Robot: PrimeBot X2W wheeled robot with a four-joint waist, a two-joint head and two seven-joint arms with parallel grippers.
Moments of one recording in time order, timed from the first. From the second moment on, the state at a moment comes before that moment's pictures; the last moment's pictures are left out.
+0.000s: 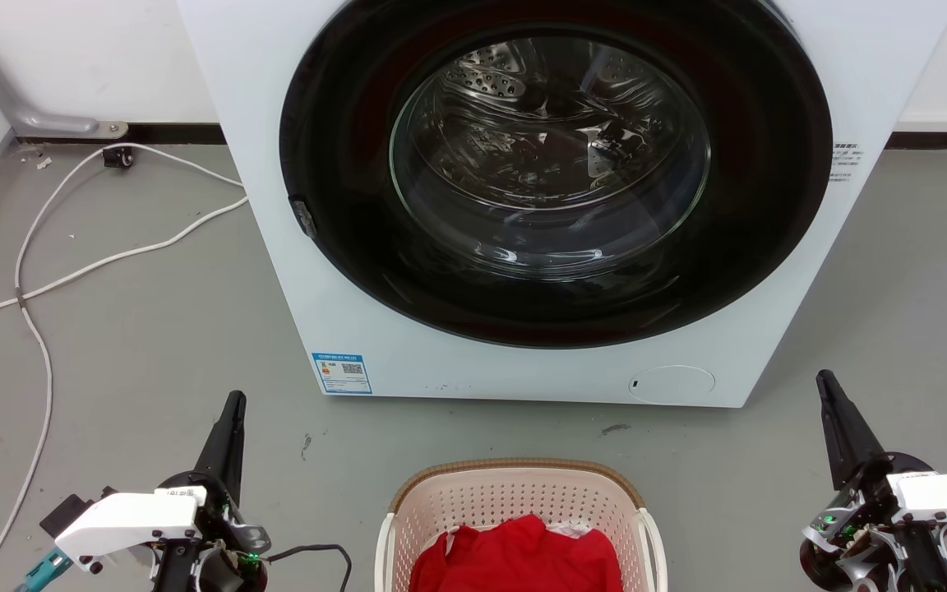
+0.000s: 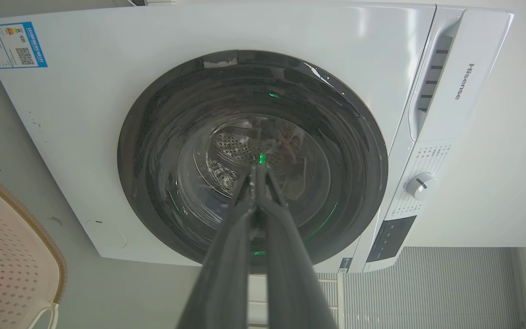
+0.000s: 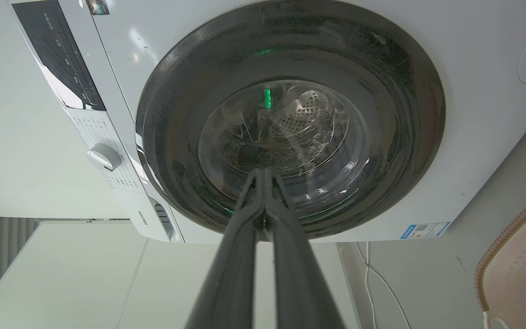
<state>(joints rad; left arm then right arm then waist) -0.10 0.06 0.11 0.25 -1.62 -0.13 0.11 -0.10 -0.06 -0.11 0.24 1.62 0.13 0.11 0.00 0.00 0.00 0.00</state>
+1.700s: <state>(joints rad) -0.05 0.05 0.10 0.25 -1.49 -0.13 0.06 -0.05 -0.05 -0.10 0.25 1.45 0.13 0.05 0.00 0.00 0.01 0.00</state>
